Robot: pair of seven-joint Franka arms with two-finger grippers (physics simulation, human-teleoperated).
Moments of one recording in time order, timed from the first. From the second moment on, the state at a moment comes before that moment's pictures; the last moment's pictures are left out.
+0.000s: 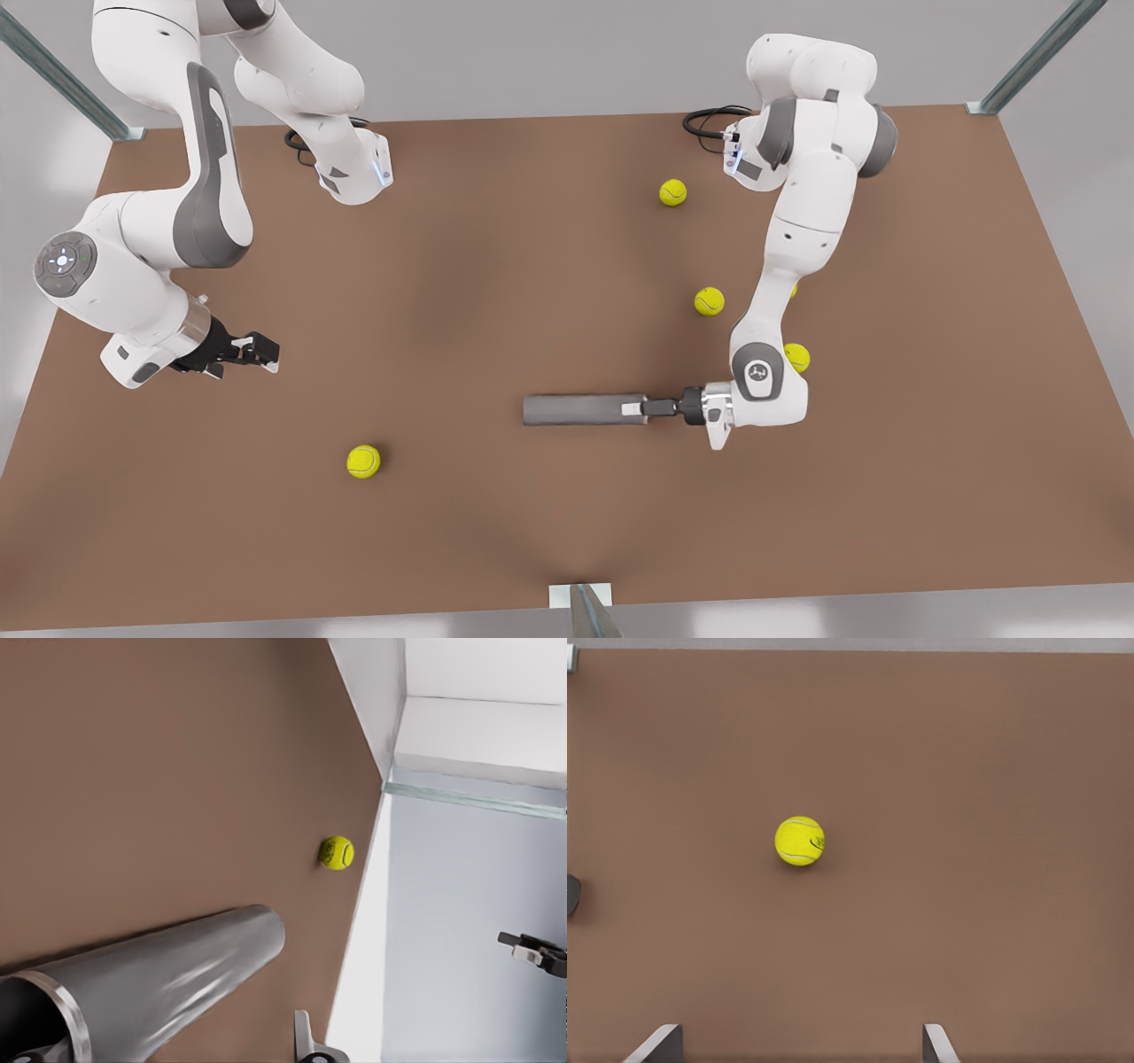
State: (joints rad) left arm -0.30 0.90 0.00 -1.47 -1.48 1.97 0.51; right arm -0.19 0.15 0.21 -1.68 0.04 1.88 -0.04
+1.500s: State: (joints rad) left arm -0.35 0.37 0.07 -1.56 -0.37 1.94 0.02; right arm -0.18 0.16 0.21 -1.67 0.04 1.87 -0.03
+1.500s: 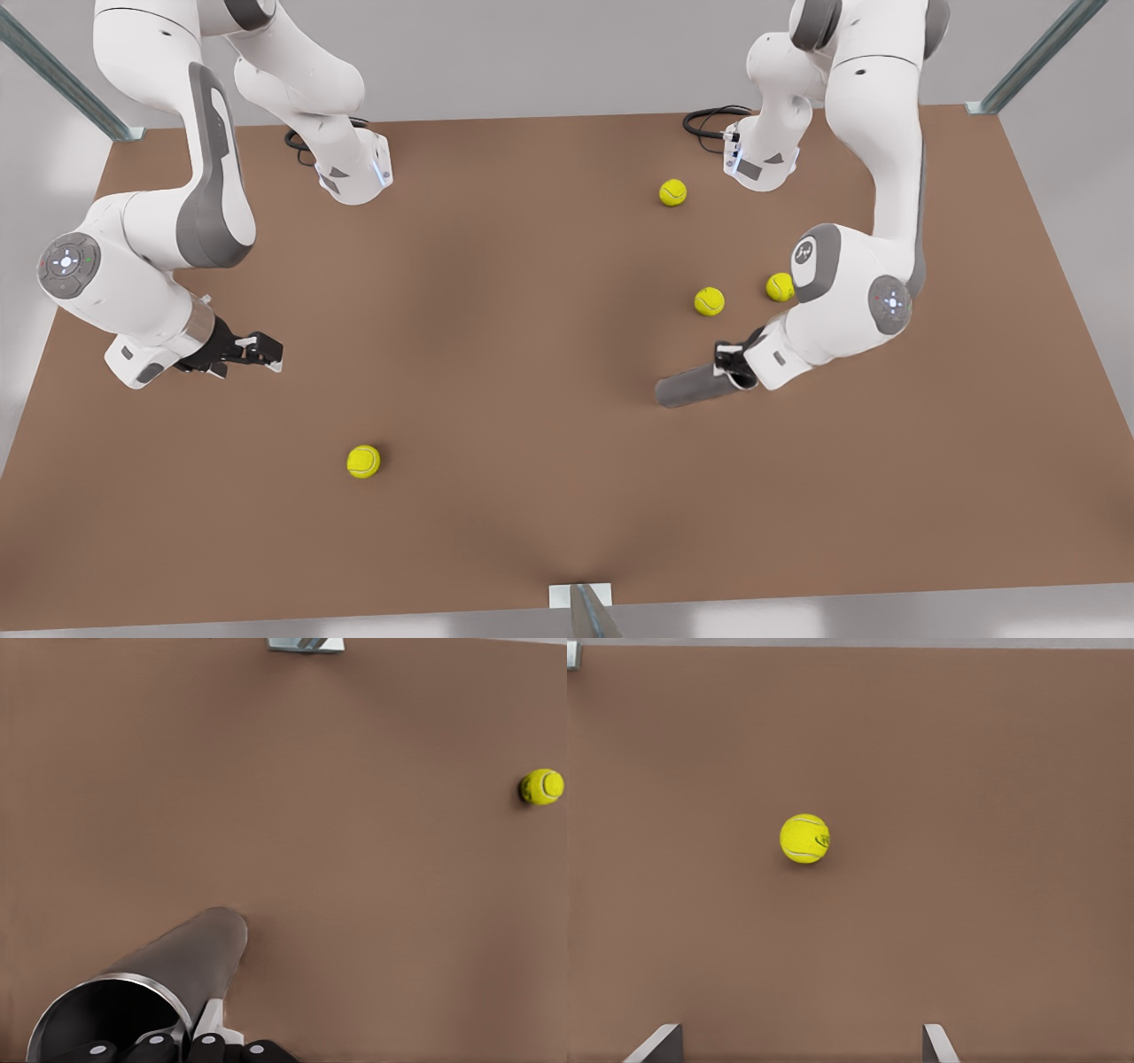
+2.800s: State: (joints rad) left arm -0.42 0.27 0.10 -1.43 -0.07 1.77 -0.35; right arm -0.19 0.16 0.23 -1.67 0.04 1.85 -0.03
